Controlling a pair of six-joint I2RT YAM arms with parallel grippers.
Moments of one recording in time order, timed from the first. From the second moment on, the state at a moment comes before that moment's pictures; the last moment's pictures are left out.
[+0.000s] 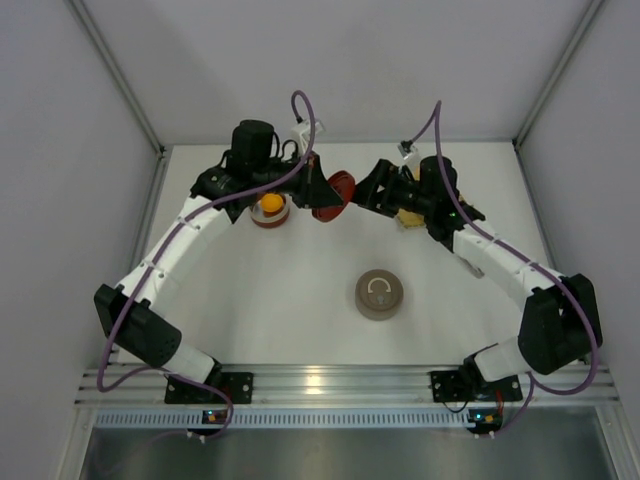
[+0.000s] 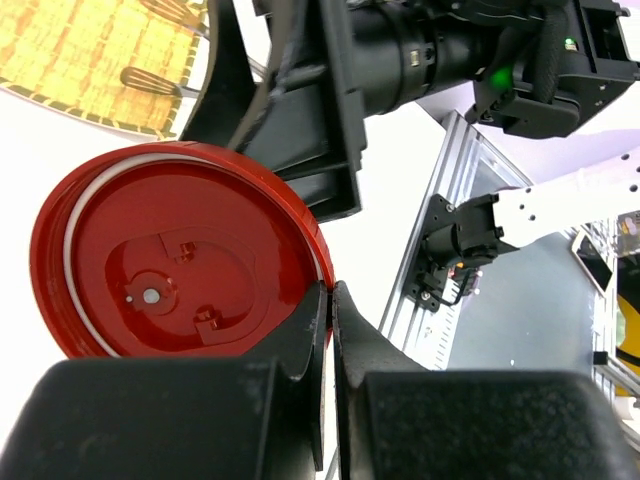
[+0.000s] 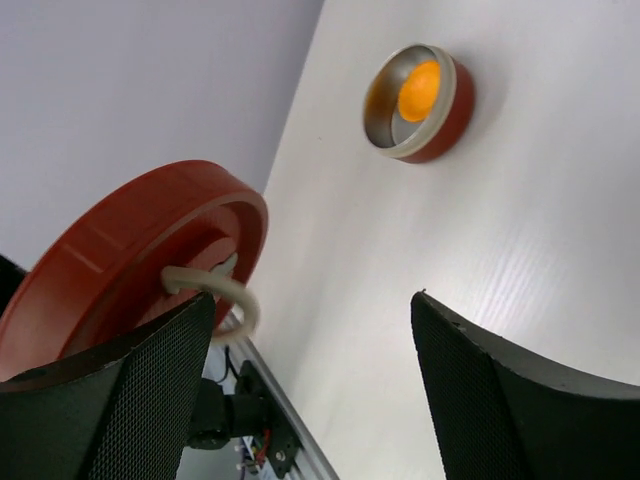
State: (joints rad) left arm -0.49 1.52 1.60 -0.53 0.80 -0.24; right arm 0.42 1.43 1.07 0.10 -0.53 0.83
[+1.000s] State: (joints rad) left arm -0.47 1.52 1.60 -0.55 1.06 -0.22; right arm 0.34 1.45 0.88 0.83 -0.91 0.99
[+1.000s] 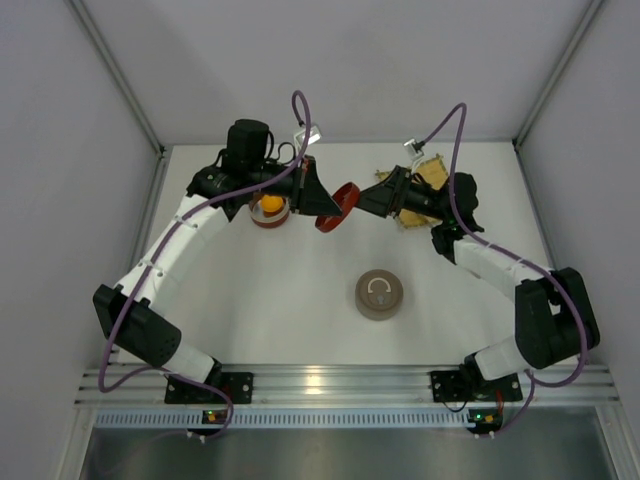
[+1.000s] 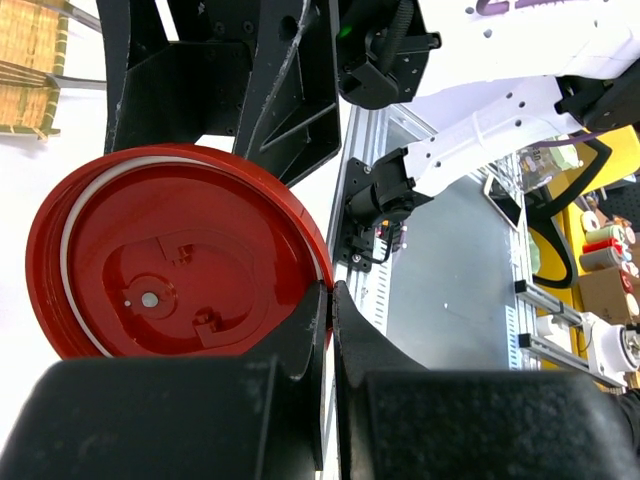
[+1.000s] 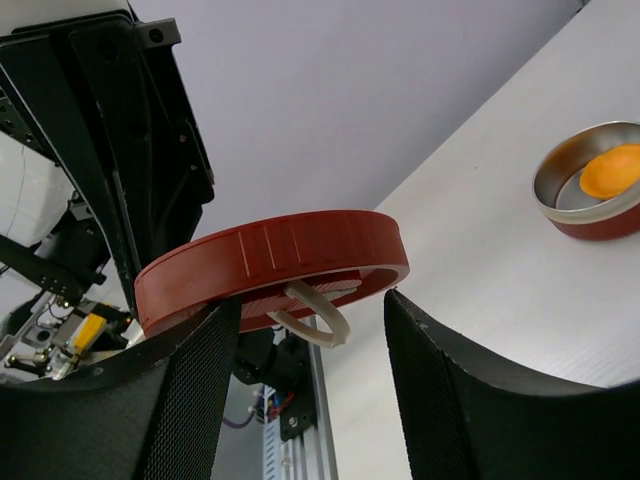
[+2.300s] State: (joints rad) left arm -0.47 1.52 1.60 -0.57 1.11 -0.22; right arm 0.36 1.51 0.84 0.92 -1.00 1.02
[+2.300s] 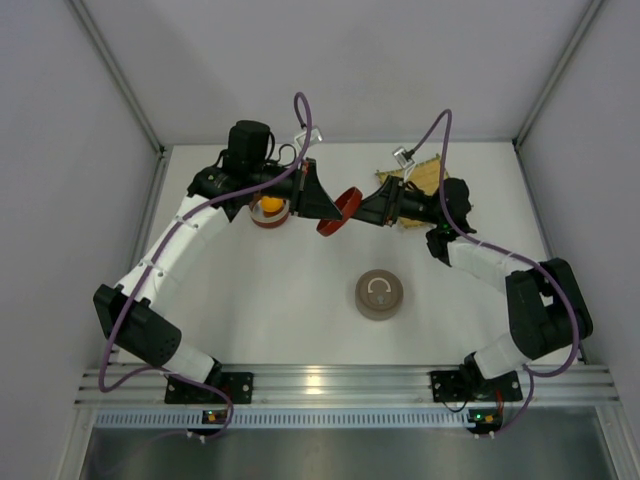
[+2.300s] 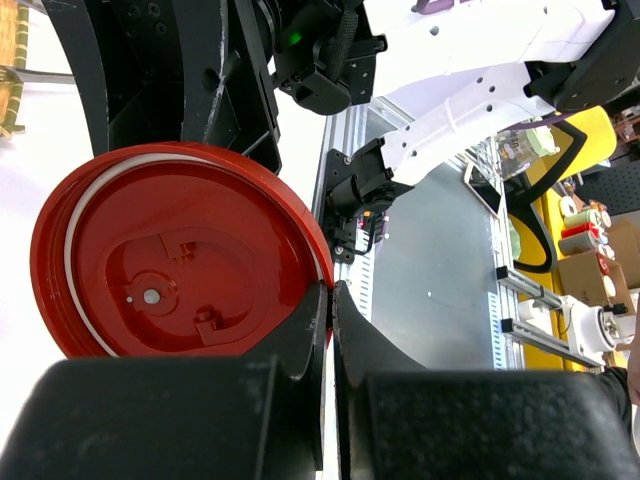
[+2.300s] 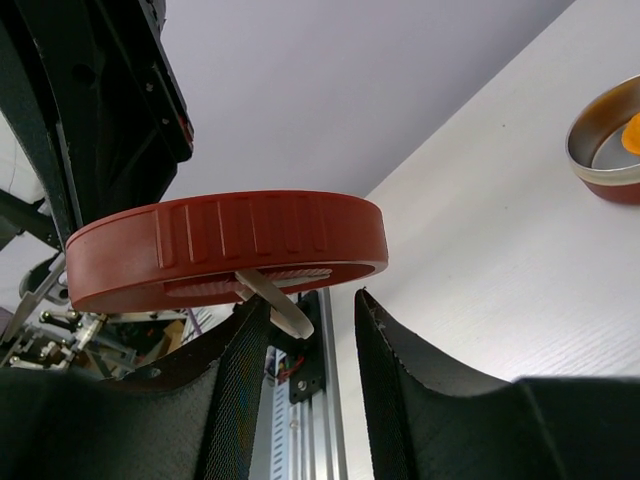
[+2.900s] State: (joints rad) left arm -0.47 1.52 1.59 -0.57 1.08 -0.21; right arm 0.37 1.51 0.84 0.98 -1.00 1.10
